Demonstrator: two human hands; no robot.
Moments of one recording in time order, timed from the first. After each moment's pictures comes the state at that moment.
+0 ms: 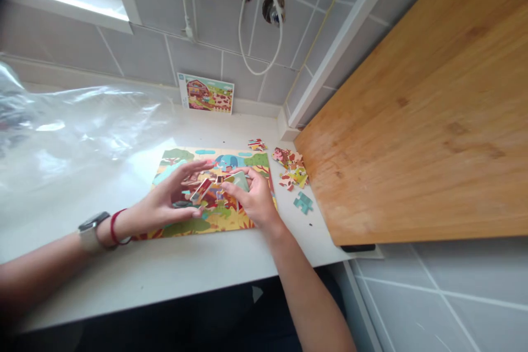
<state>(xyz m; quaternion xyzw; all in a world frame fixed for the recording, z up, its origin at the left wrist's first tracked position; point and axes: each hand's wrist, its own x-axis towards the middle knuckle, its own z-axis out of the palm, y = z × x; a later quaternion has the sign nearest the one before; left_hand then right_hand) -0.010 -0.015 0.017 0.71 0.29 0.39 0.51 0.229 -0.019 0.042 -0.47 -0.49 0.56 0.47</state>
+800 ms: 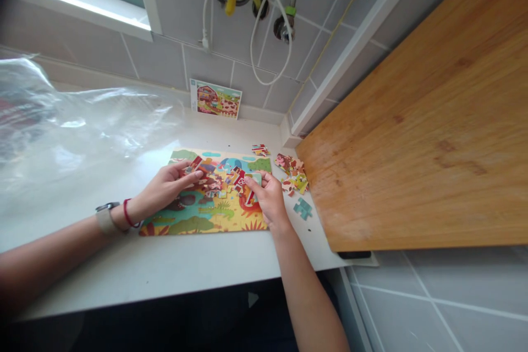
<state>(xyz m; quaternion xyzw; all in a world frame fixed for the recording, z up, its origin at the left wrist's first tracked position) -0.012 0.002 0.028 0.57 0.45 0.42 0.54 0.248 -0.004 0.024 -0.52 -0.40 0.55 0.52</state>
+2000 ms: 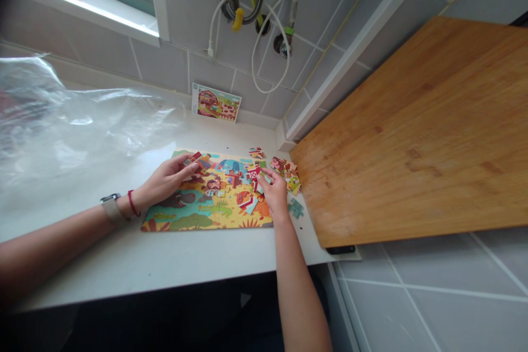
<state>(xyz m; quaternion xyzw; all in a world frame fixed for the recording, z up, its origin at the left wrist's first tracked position) -0.024 0.020 0.000 0.58 0.43 0.46 0.52 0.285 0.023 0.001 -0.61 -0.46 0.39 0.51</state>
